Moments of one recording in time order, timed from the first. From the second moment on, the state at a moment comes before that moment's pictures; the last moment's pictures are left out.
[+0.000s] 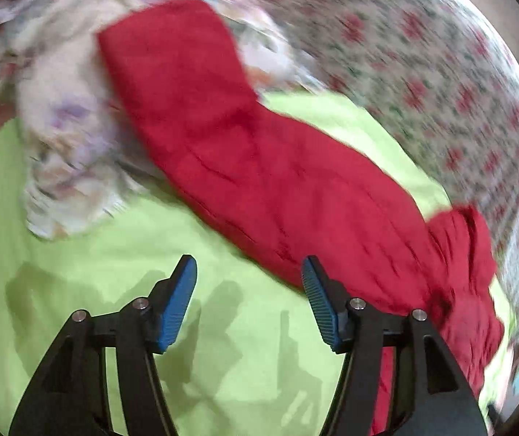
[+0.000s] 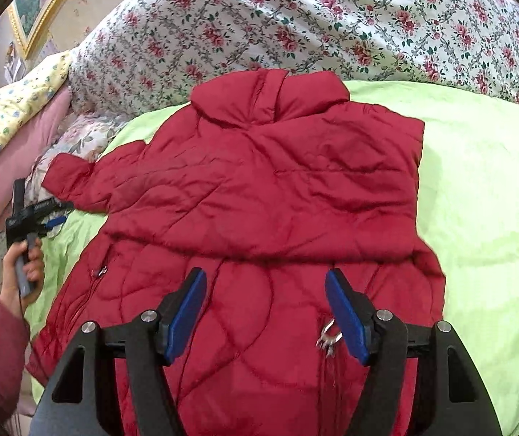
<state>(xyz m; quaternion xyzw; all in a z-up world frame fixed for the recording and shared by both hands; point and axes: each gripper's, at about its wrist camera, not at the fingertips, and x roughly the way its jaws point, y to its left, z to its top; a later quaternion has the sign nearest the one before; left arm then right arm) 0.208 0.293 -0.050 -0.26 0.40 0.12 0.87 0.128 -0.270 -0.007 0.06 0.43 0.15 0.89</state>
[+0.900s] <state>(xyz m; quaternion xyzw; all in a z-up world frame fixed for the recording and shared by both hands) 0.241 0.310 -0.005 -0.25 0.33 0.09 0.91 0.102 -0.275 -0.017 0.11 0.43 0.15 0.88</state>
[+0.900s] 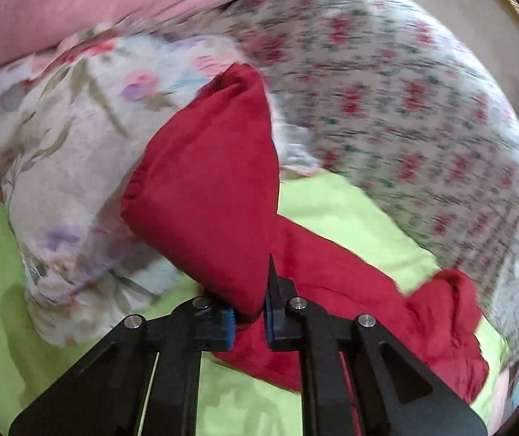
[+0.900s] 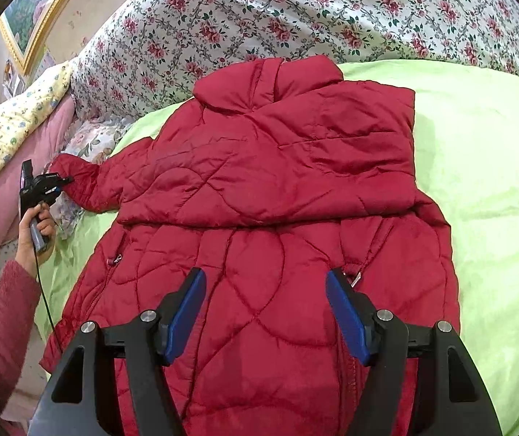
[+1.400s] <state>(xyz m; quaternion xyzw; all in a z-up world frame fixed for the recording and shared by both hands) 0.213 0.178 0.025 -0.21 0.32 -0.06 0.92 0.090 -0.286 -0.016 0.13 0.43 0.14 0.88</state>
